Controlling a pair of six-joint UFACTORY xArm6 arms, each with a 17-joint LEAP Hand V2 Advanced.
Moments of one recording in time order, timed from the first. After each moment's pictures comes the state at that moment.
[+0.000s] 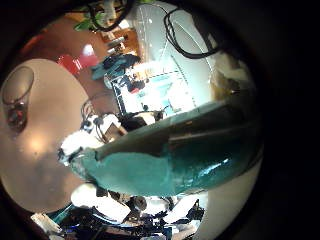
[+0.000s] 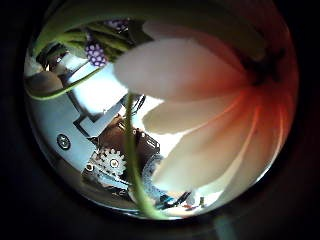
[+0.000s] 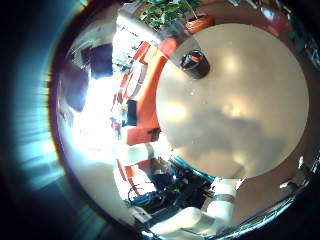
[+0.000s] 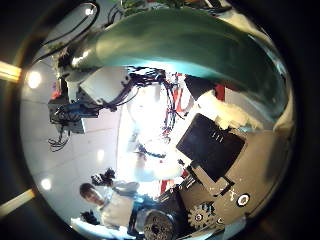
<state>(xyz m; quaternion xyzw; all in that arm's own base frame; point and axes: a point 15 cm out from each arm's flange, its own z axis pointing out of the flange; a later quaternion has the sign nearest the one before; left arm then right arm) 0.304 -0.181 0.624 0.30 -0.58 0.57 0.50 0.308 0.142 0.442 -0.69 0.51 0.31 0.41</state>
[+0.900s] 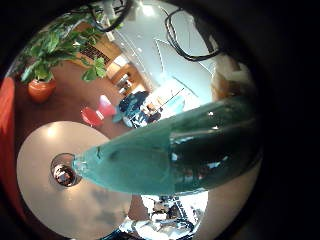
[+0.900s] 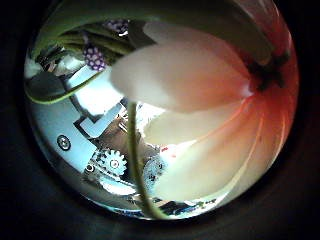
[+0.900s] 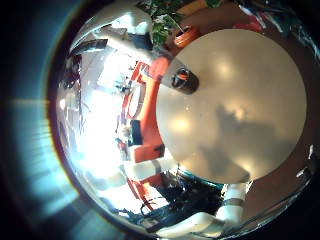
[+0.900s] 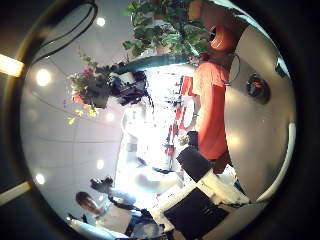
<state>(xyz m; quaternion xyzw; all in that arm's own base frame) 0.387 -0.128 0.675 0.35 -0.63 0.64 0.27 0.328 0.114 0.464 -0.64 0.53 0.29 0.47</state>
